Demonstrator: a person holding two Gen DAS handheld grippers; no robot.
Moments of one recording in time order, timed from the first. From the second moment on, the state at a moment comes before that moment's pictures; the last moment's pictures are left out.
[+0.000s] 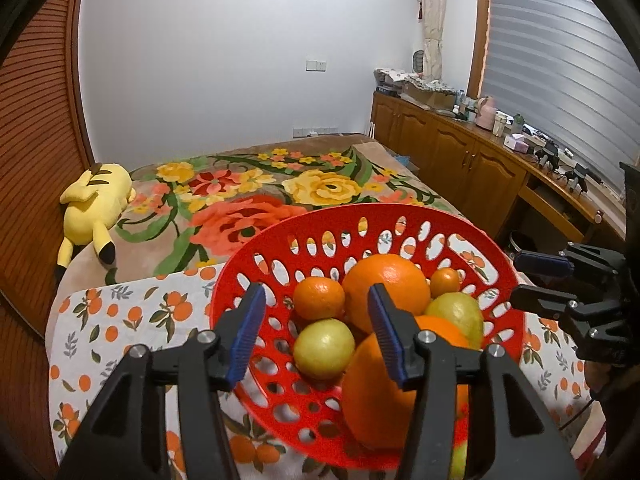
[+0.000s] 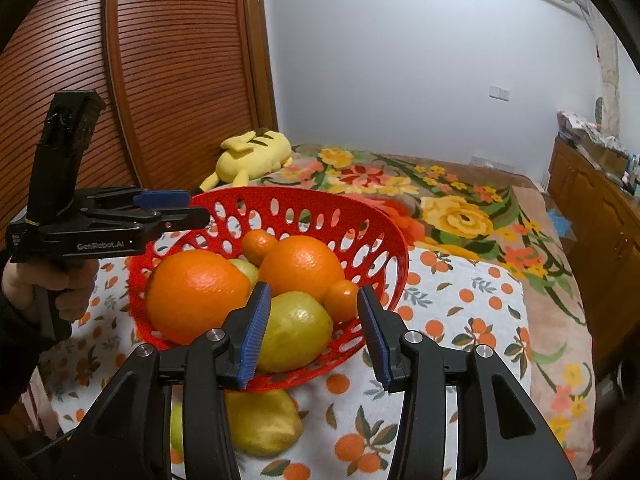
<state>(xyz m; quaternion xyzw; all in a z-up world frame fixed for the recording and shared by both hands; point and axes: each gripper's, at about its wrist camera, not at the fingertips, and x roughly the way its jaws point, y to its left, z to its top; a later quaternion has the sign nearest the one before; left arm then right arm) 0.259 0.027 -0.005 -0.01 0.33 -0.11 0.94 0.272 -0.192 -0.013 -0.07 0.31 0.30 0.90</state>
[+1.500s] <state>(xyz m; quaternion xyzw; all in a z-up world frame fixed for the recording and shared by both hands) 0.145 -0.023 -0.053 -0.04 0.36 -0.16 0.92 0.180 -0.220 -0.073 -0.02 0.34 0.27 0.90</state>
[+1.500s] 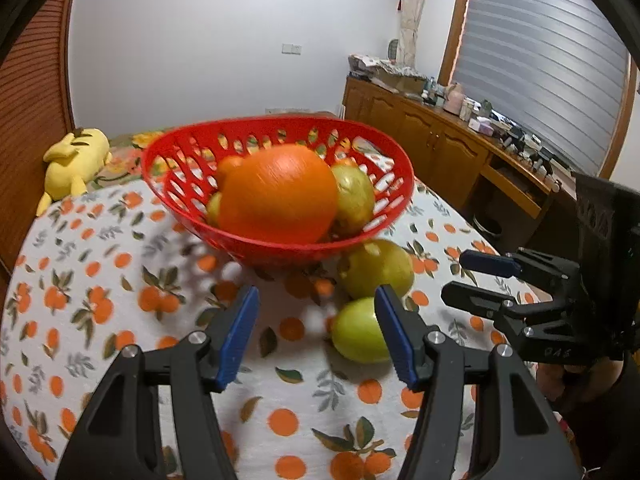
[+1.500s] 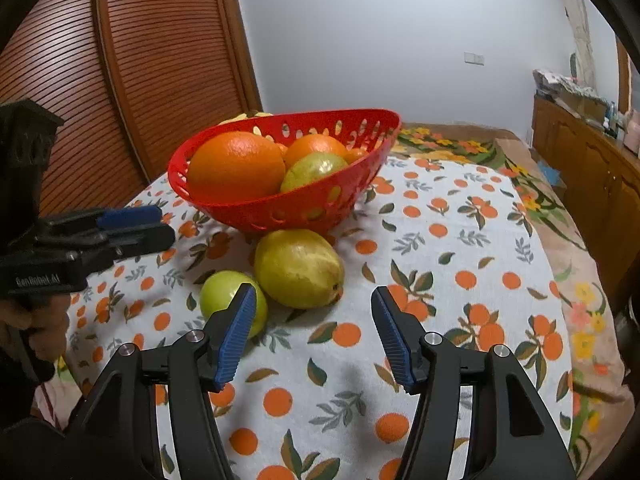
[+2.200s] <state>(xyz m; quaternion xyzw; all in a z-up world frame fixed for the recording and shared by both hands) 0.161 -0.071 -0.094 -0.03 0.41 -0.19 0.89 0.181 -0.241 -0.077 0.00 0.35 0.25 0.91</state>
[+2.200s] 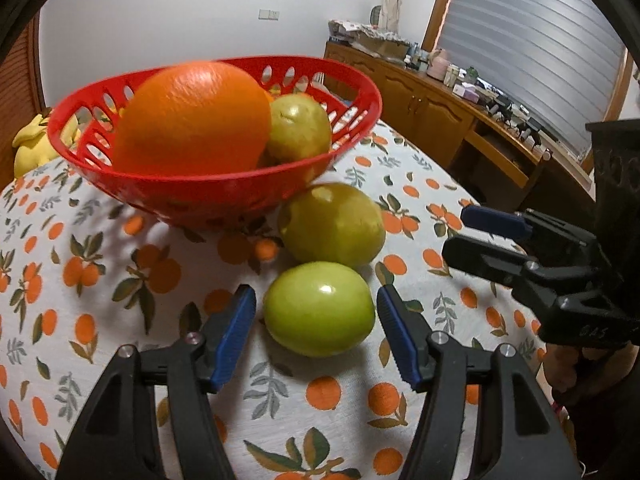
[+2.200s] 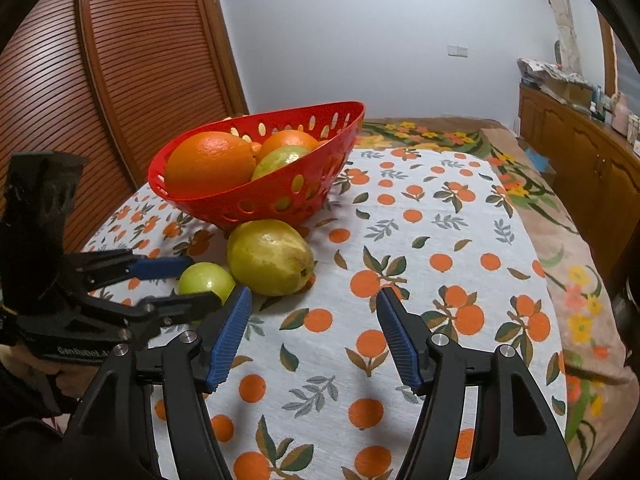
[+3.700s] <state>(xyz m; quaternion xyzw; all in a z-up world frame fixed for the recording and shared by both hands) 0.132 0.015 -0.064 -0.06 0.36 -0.14 0.92 0.243 -0.168 -0.097 -0.06 0.39 0.29 0.87</state>
